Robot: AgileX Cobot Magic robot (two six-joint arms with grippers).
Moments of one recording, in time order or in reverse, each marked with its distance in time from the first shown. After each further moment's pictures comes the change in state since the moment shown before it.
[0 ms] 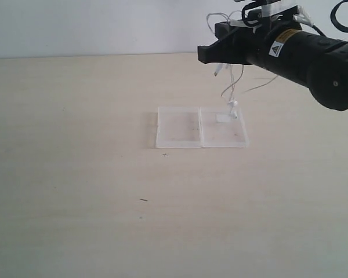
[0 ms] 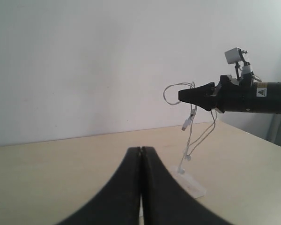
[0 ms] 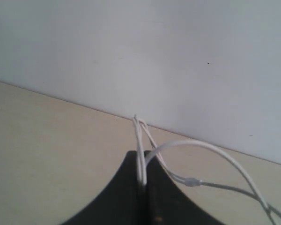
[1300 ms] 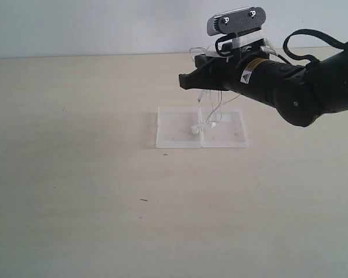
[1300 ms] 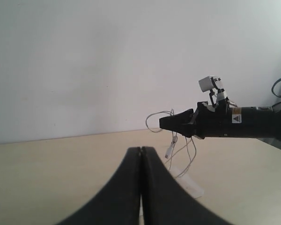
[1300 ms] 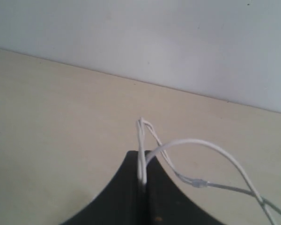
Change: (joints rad) left arm 0.000 0.000 0.000 0.000 0.000 -0.016; right arm 0.032 0.187 -0.048 -0.019 -0.034 0.071
